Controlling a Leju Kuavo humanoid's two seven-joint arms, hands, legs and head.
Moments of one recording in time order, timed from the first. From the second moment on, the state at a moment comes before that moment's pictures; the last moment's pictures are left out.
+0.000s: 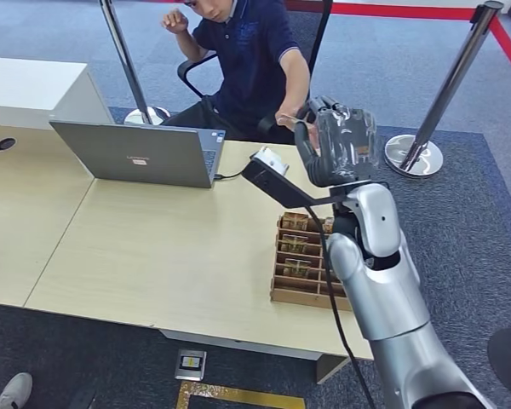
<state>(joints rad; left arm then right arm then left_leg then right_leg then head) -0.09 -0.17 1.25 -0.19 -1.19 -0.09 -0.09 -0.69 0.18 0.51 -0.97 1.27 -0.30 -0.12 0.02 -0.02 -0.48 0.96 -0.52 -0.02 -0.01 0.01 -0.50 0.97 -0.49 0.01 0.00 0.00</state>
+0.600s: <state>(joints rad) -0.10 -0.17 1.25 -0.18 -1.19 -0.08 -0.07 -0.88 0.33 0.53 -0.58 1.26 -0.28 -0.09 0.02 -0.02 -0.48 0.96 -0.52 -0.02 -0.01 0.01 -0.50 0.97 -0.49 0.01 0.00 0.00</state>
